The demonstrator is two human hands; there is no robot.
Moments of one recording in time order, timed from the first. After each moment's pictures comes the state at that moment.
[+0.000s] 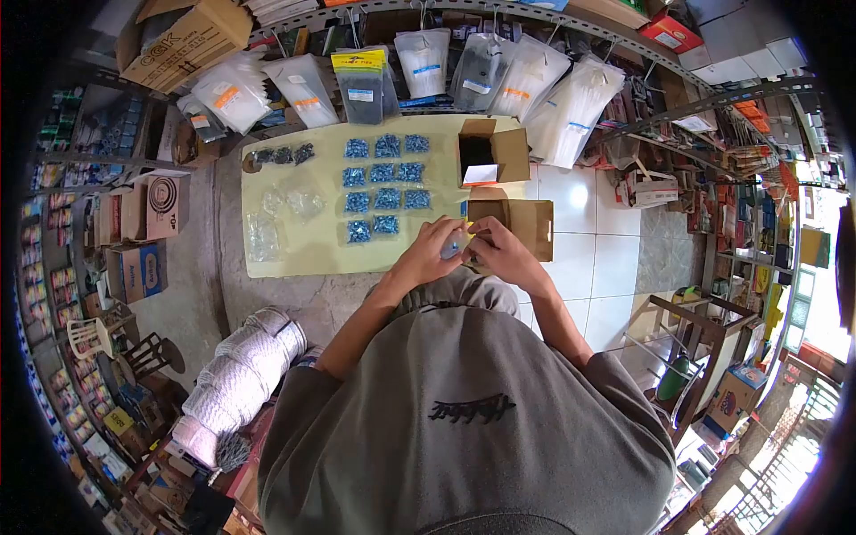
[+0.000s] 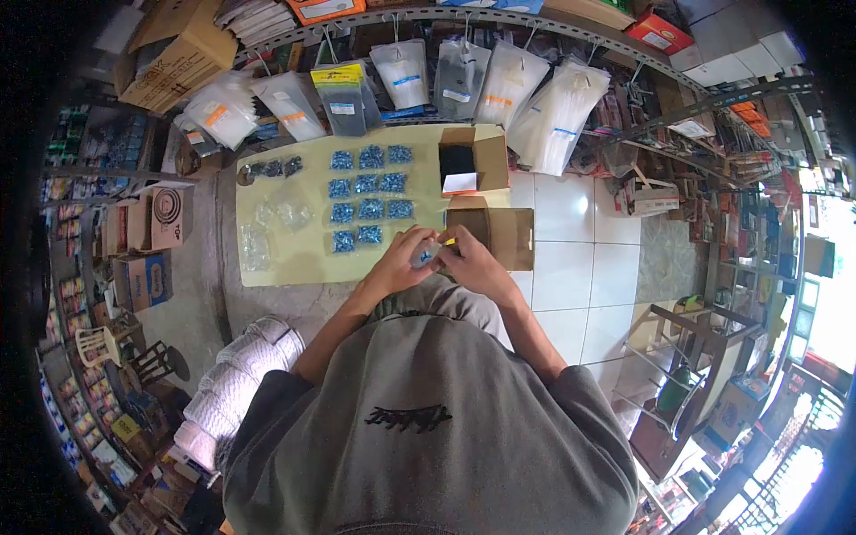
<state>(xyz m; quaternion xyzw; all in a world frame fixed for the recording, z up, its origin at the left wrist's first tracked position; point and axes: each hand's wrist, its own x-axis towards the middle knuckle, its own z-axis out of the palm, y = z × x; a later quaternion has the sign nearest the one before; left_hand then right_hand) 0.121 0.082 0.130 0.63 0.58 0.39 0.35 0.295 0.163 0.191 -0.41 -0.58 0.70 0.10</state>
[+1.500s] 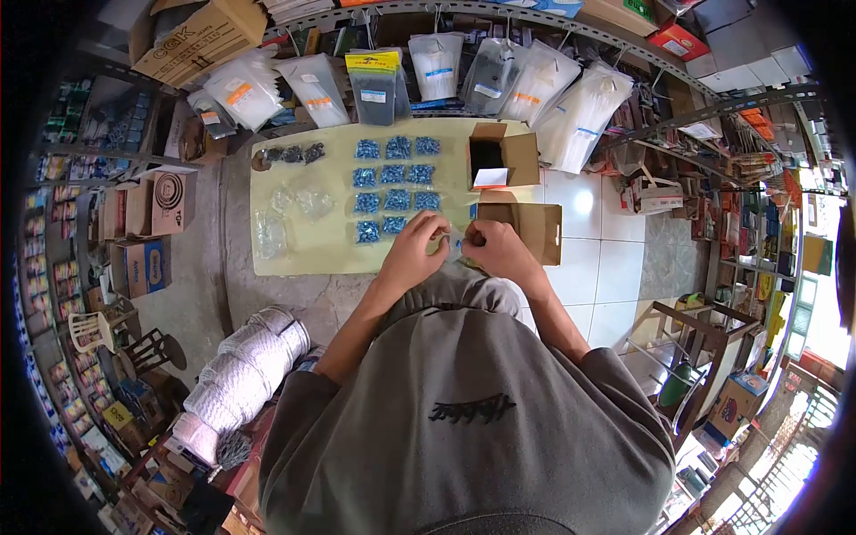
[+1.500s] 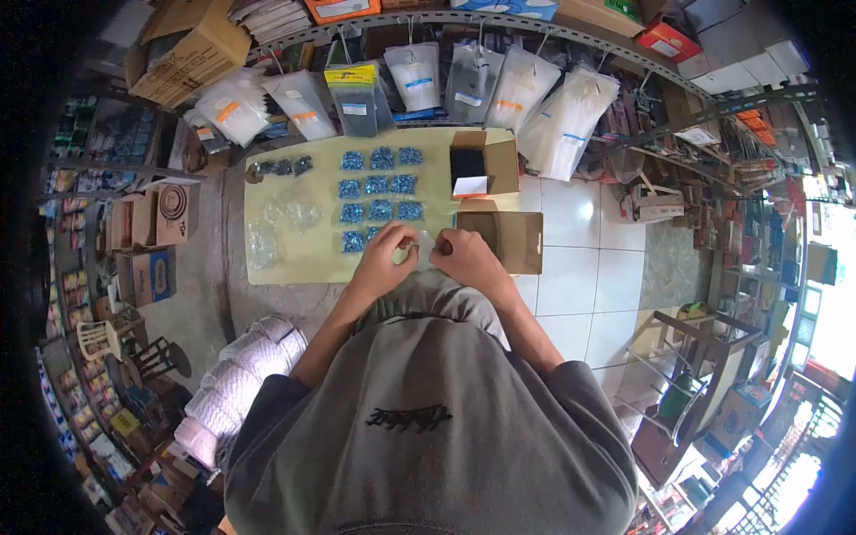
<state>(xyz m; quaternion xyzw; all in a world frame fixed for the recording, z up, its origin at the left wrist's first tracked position) 0.090 0.072 0.183 0.56 0.62 0.43 0.34 0.263 0.170 0.202 -0.40 -0.76 0.50 0.07</state>
